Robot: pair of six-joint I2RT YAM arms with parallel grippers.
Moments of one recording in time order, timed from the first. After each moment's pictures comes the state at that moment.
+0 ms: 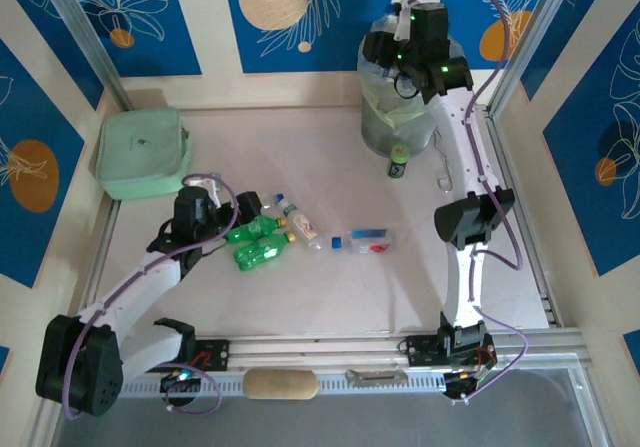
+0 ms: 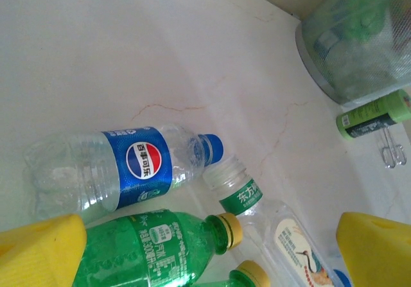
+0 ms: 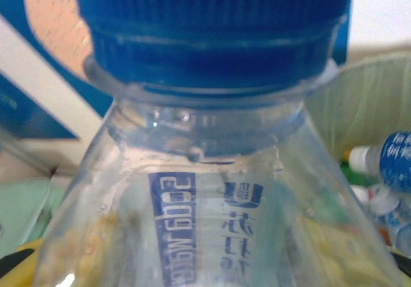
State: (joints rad) left arm -0.28 1.06 0.56 -0.02 0.17 -0.59; right arm 0.22 2.17 2.61 -0.80 -0.15 0.30
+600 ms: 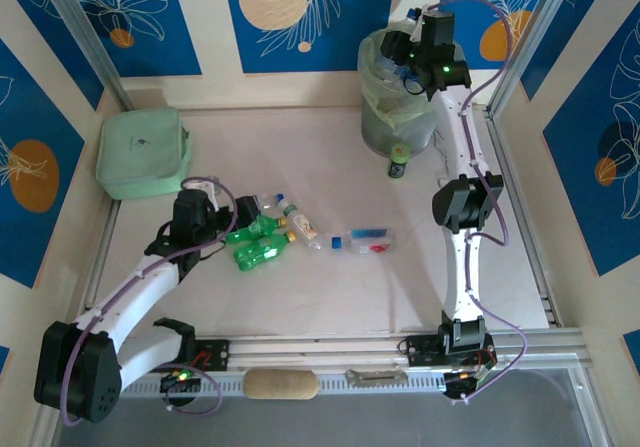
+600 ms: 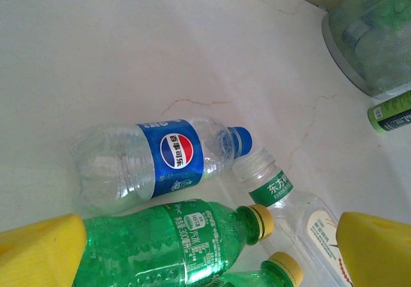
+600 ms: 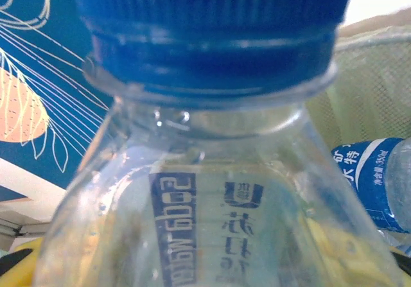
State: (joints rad) left arm -0.28 1.04 0.55 -0.08 0.10 -0.54; right arm 0.12 2.36 2.68 -0.69 -0.16 0.42
